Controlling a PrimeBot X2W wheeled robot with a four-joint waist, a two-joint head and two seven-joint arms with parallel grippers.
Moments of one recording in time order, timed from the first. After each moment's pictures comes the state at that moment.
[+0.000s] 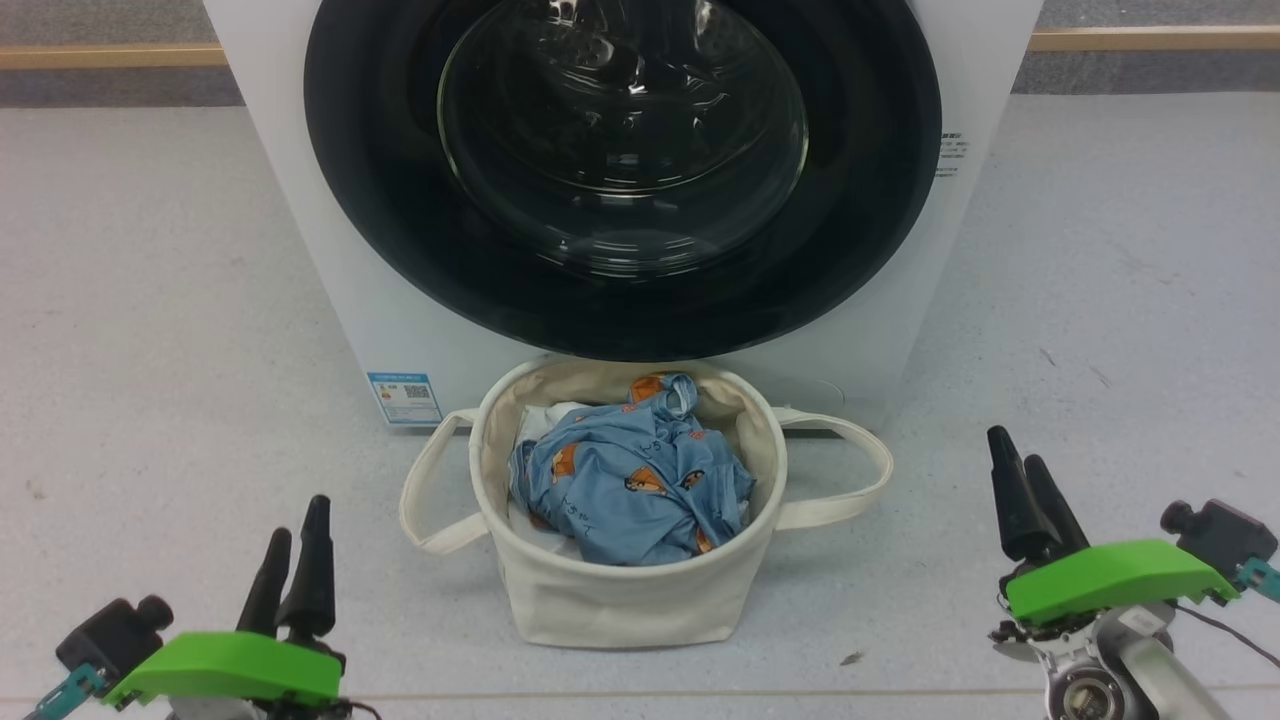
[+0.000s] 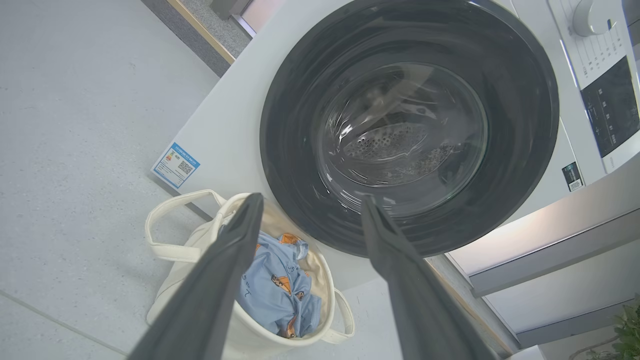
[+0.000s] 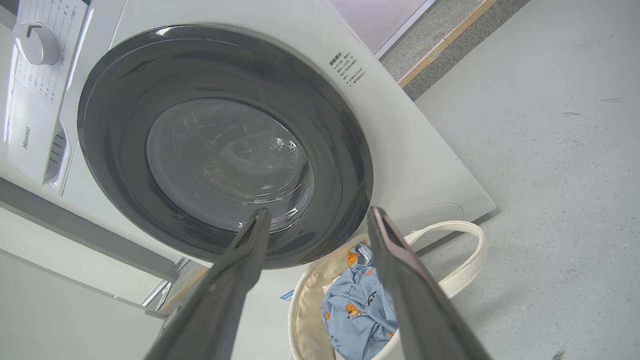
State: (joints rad) left arm -0.11 0.15 -0.05 0.30 -0.99 -0.01 -0.07; right arm -0.18 -0.30 0.34 0.29 1.19 0.13 -0.25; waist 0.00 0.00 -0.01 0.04
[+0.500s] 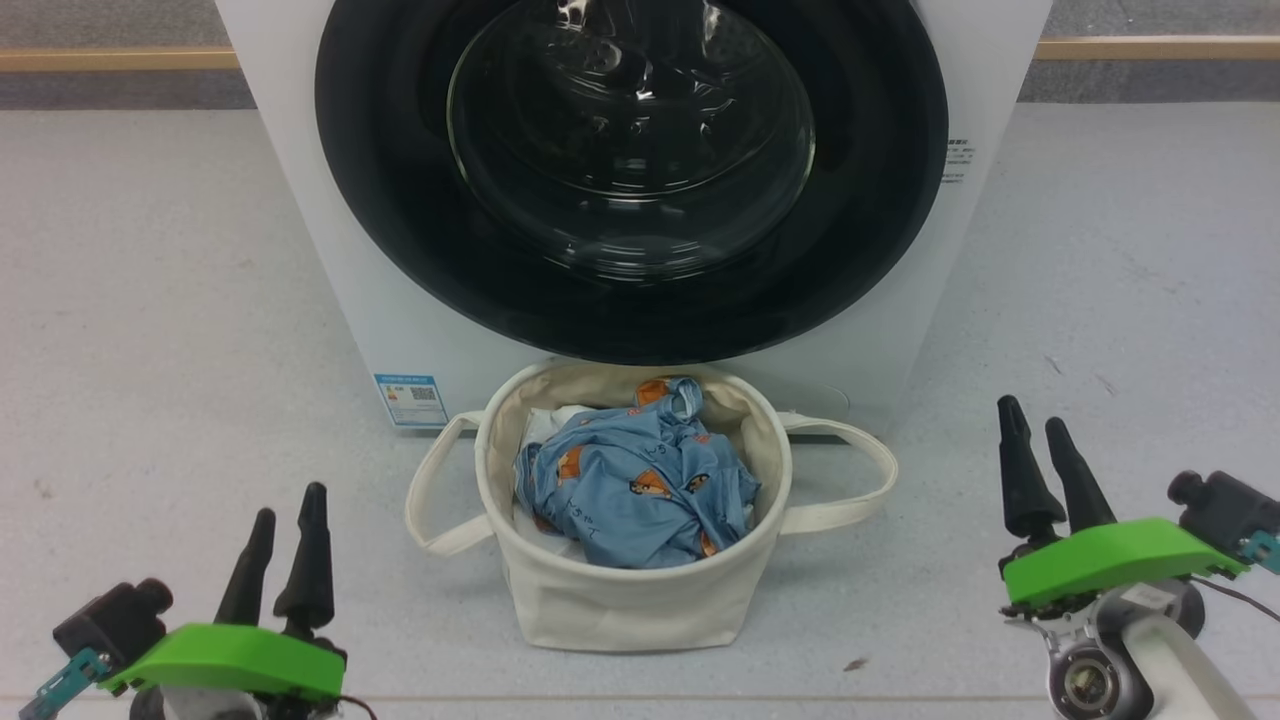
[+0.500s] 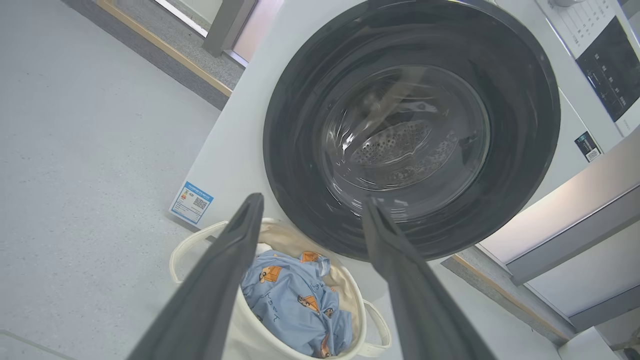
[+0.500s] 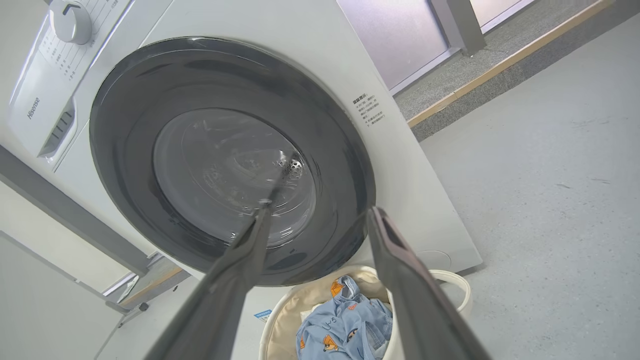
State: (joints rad) left arm -0.13 0.15 -0.03 0.32 -0.80 -0.04 -0.12; right arm -0.20 -0.27 0.27 0.29 0.97 0.13 -0.25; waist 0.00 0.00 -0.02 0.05
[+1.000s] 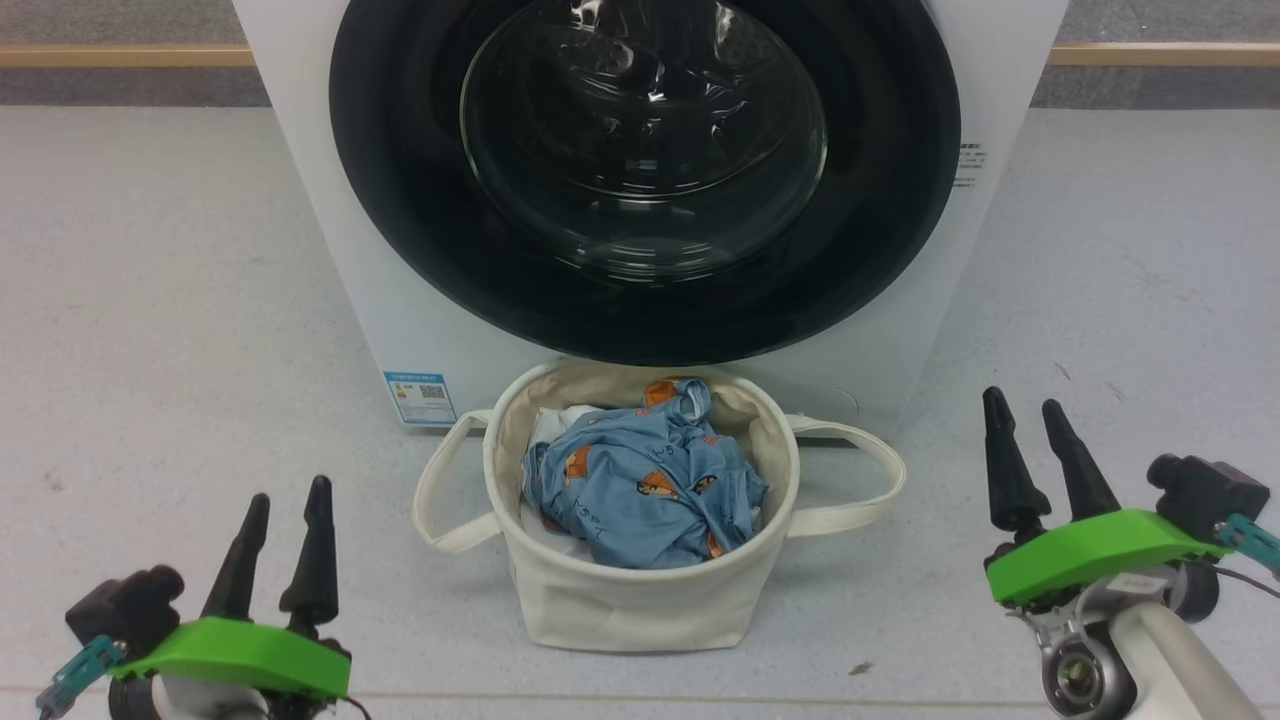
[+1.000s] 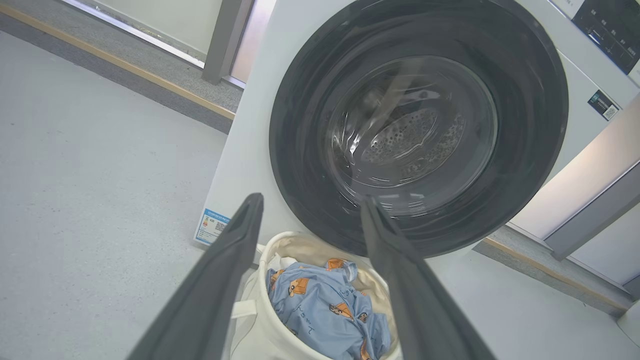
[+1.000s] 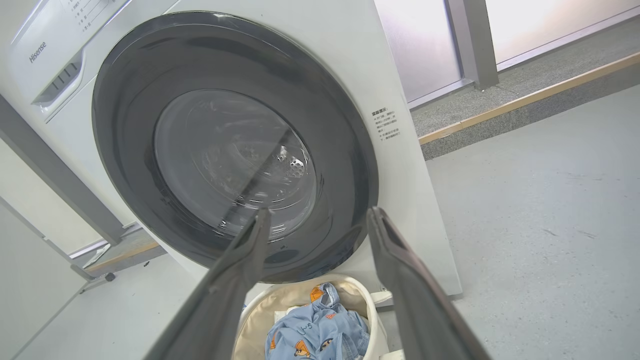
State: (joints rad) left arm -0.15 0.16 -0.02 0.36 -0.63 -0.06 -0.15; right arm -0.22 -0.25 0.27 0.31 0.78 0.13 -0.25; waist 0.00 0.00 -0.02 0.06
